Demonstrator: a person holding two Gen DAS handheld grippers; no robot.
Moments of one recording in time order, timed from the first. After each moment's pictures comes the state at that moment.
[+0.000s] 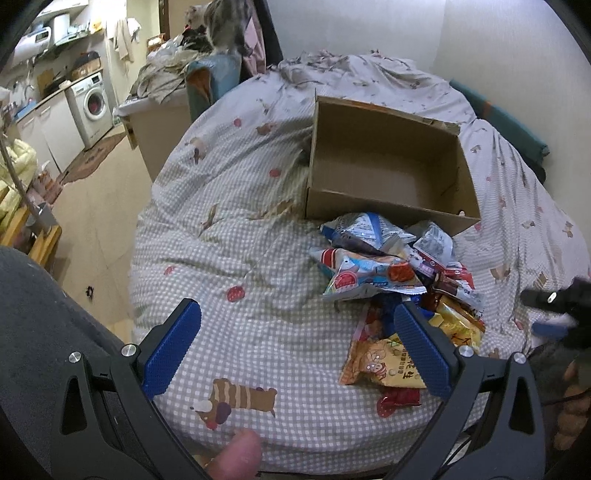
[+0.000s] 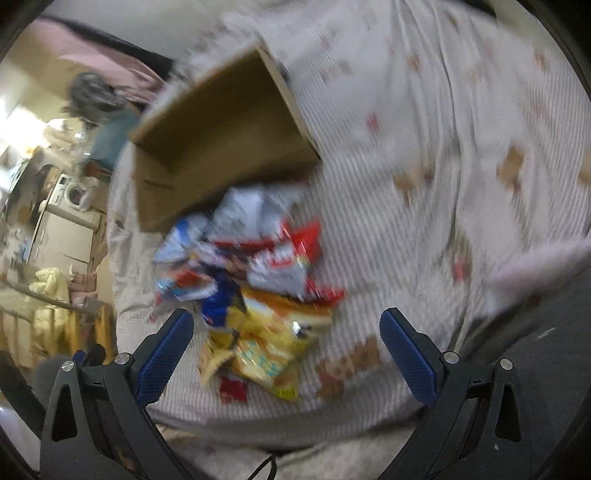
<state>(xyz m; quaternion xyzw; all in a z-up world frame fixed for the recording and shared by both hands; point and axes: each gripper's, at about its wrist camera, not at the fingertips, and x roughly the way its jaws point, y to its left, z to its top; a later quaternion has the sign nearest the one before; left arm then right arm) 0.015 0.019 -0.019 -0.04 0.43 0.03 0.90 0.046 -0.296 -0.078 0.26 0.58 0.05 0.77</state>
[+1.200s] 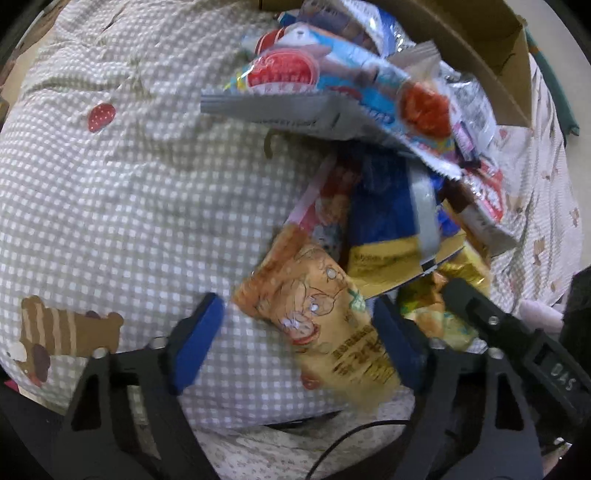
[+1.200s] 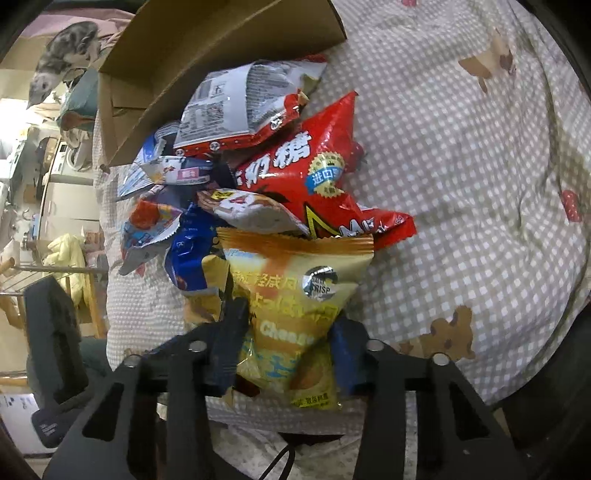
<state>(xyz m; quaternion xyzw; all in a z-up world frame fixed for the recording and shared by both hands) 0.068 -0.047 -0.154 -0.16 0.70 -0.01 0.70 0.060 -0.251 -0.145 0.27 0.64 0.11 0.71</state>
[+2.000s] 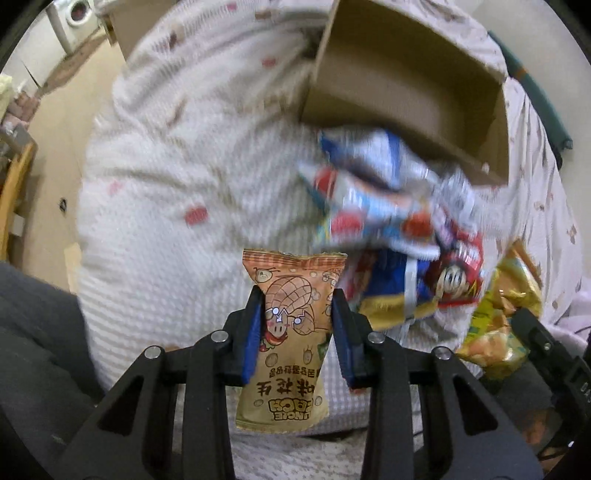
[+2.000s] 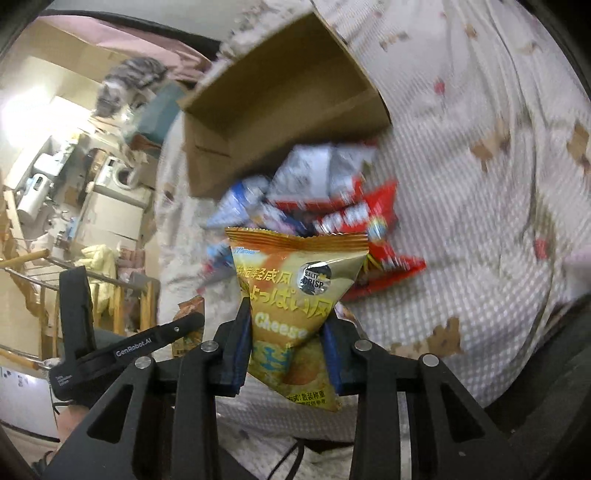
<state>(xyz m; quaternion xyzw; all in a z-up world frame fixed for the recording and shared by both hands) 0.073 -0.017 -0.053 -0.12 0.61 0.02 0.79 0.039 -0.275 -0.058 0.27 0.52 0.17 0.80</state>
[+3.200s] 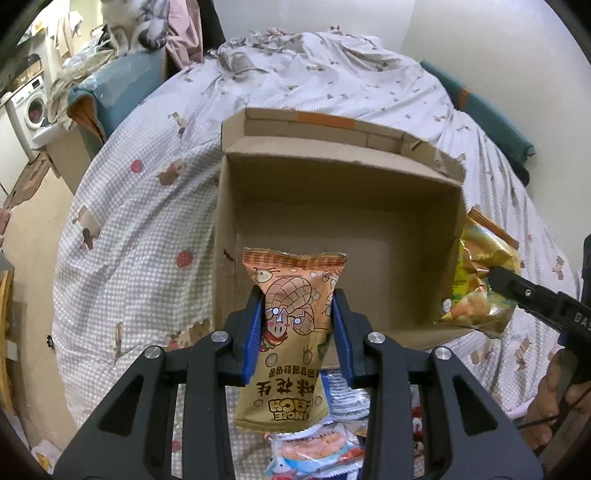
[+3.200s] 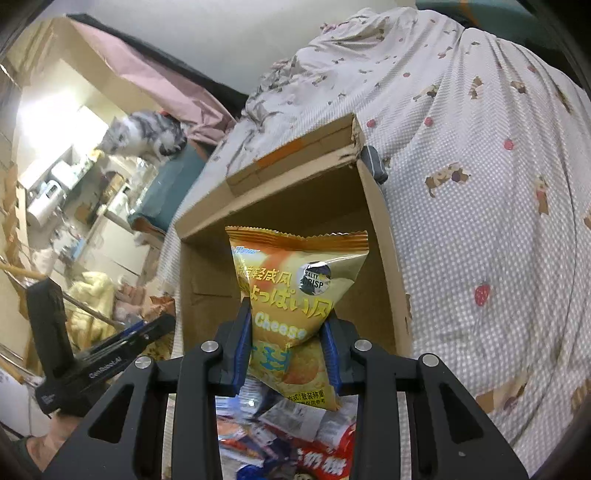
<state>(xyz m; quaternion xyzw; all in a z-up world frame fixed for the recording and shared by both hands) 0.238 -0.039 -0.010 -0.05 0.48 -0.06 0.88 0.218 -0.296 -0.032 0.24 0.44 0.18 0.85</state>
